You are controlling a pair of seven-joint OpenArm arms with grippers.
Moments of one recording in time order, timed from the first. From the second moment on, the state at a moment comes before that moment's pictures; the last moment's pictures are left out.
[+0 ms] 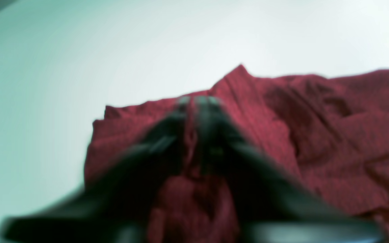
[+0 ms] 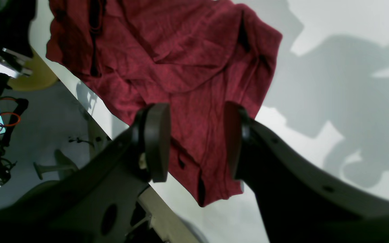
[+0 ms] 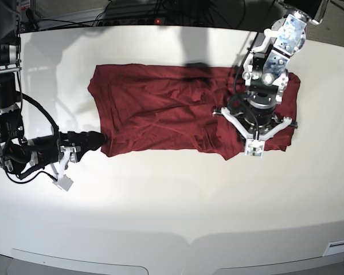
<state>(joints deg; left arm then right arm) 3.7 -13.8 24.9 96.6 -0.7 21.1 33.2 28.3 33.3 -11.8 53.0 77.2 36.3 -84.0</state>
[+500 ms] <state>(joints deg) 3.7 -13.8 24.9 96.6 -0.7 21.0 33.7 27.8 33.0 -11.8 53.0 80.8 36.3 -87.5</state>
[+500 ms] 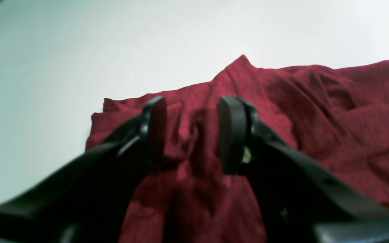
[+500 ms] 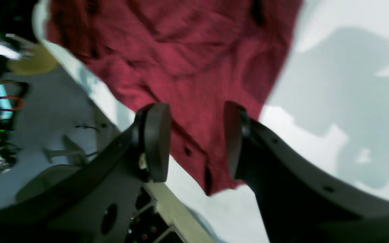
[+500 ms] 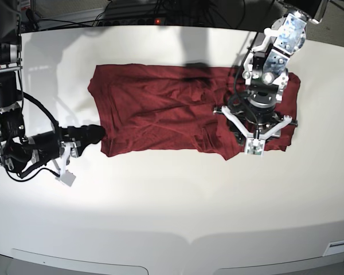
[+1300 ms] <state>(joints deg) 3.7 -13.8 24.9 96.6 -0.7 21.0 34.1 27.0 33.0 -11.8 53.0 82.8 36.3 -87.5</state>
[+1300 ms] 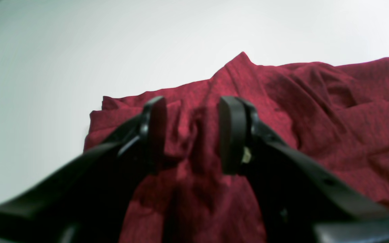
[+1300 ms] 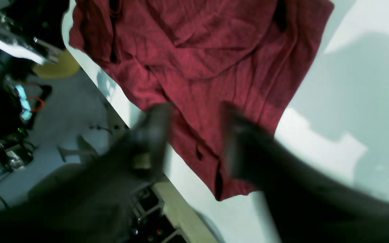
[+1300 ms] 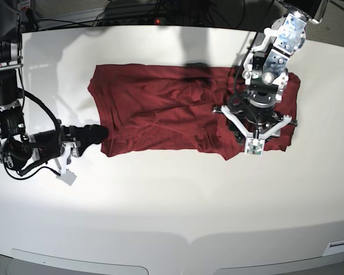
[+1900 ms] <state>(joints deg) 3.7 -13.8 24.9 96.6 -0.7 21.1 34.9 23.1 27.7 -14.7 53.6 67.1 36.3 -87.9</state>
